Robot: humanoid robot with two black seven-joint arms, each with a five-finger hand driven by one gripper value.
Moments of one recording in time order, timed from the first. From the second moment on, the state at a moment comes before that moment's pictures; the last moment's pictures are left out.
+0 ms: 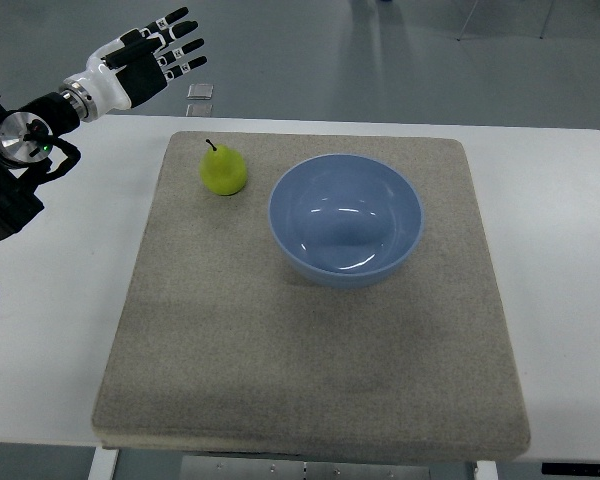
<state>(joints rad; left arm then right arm) -1.12 0.27 -0.53 -0.26 -0.19 -0.61 0.08 0.02 0.00 -0.09 0.16 -0.03 -0.09 0.01</state>
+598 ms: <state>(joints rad) -1.14 0.32 -0.52 -0.38 0.49 -0.61 -0.06 0.02 0.00 -0.09 0.16 -0.03 -0.09 0.01</state>
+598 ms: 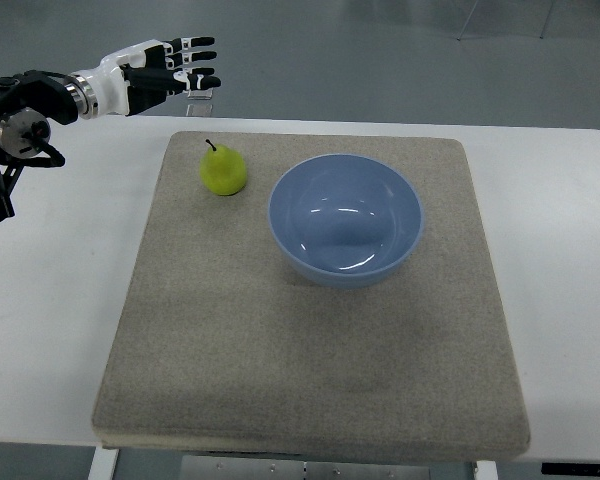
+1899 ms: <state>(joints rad) -1.14 0.28 -0.29 -0.61 1.51 -0.32 -0.10 0.02 0.00 -0.09 0.16 -0.03 -0.09 0.01</state>
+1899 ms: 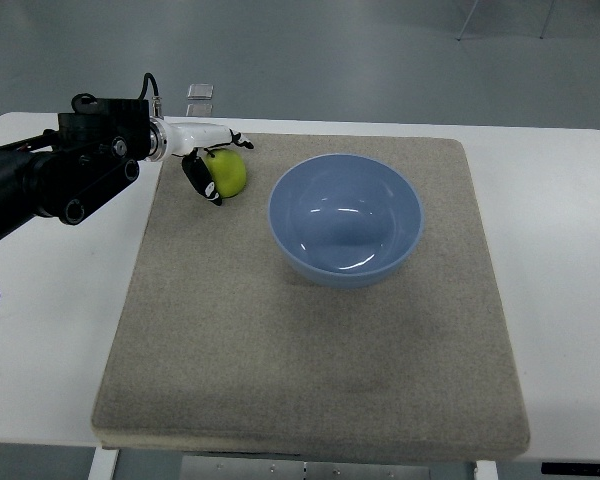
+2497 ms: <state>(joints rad) -1.17 0.29 -0.29 -0.61 1.51 -0.32 -0.10 0.02 0.00 -0.09 0.16 -0.03 -0.09 0.01</state>
